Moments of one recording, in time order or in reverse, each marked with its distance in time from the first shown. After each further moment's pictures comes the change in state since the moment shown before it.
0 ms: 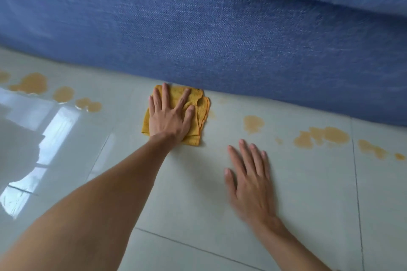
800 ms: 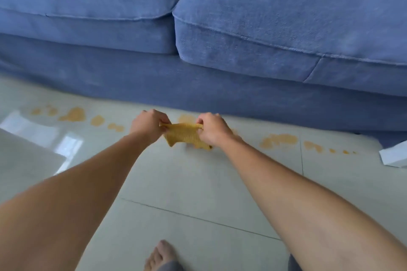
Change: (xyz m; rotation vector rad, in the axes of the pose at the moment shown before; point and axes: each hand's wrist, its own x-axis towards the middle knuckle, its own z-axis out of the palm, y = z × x) left_hand -0.079 -0.004 -0.197 -0.187 -0.107 -0.002; right_hand 0.113 -0.087 -0.173 0.341 -0.421 0.153
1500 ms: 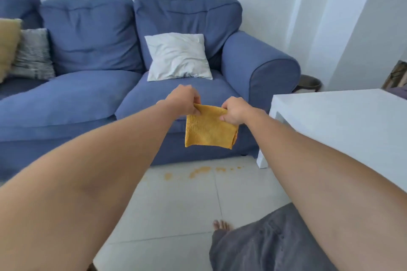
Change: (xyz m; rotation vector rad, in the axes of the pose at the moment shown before) left_hand -0.251 0.364 -0.209 0.129 0.092 0.662; right_hand -0.375 0.047 -0.320 -0.150 0.397 0.211
